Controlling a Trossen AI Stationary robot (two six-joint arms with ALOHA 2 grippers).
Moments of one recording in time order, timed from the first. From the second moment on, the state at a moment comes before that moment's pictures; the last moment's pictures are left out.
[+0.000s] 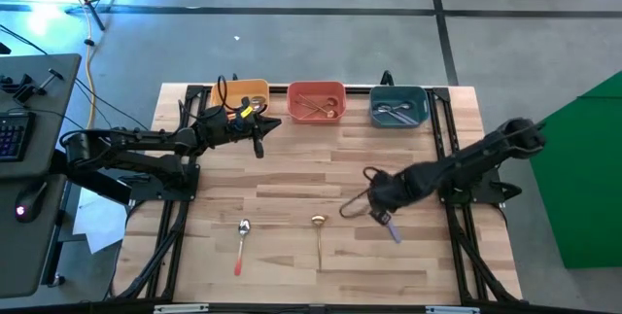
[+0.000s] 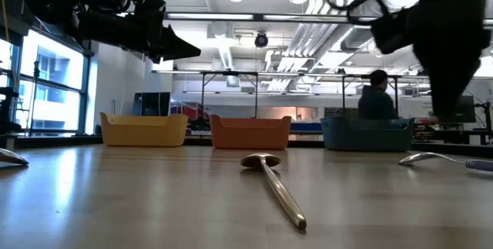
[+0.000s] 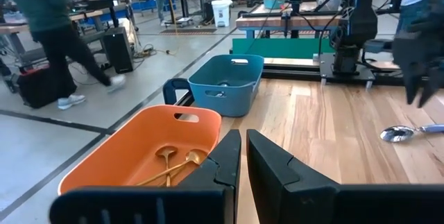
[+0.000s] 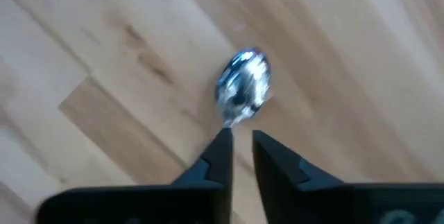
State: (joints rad) left arm 0.42 1.13 0.35 0.67 0.07 0.09; right arm 0.34 1.44 0.90 -0.89 0.07 1.06
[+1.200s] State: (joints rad) left arm 0.42 1.13 0.35 0.68 0.07 0.08; right arm 0.33 1.61 0.90 -0.75 0.25 0.88
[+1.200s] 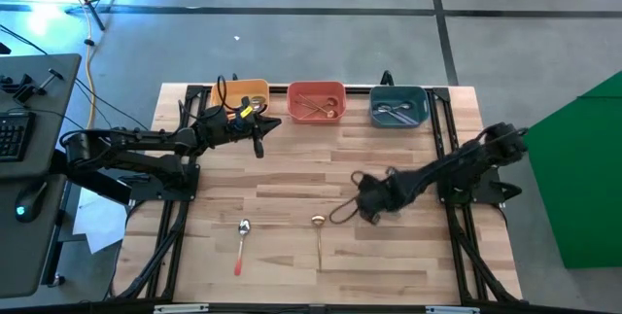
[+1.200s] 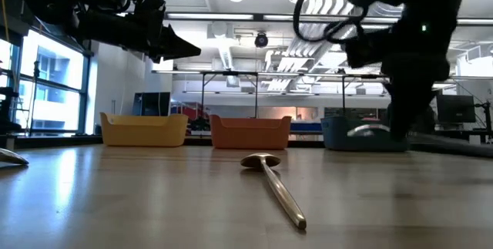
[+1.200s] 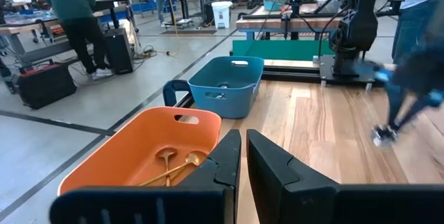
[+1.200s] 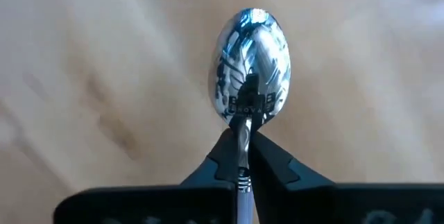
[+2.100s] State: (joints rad) left arm 0.42 1.13 0.35 0.68 0.07 0.08; right arm -0.75 1.41 0.90 -0.49 0.31 -0.60
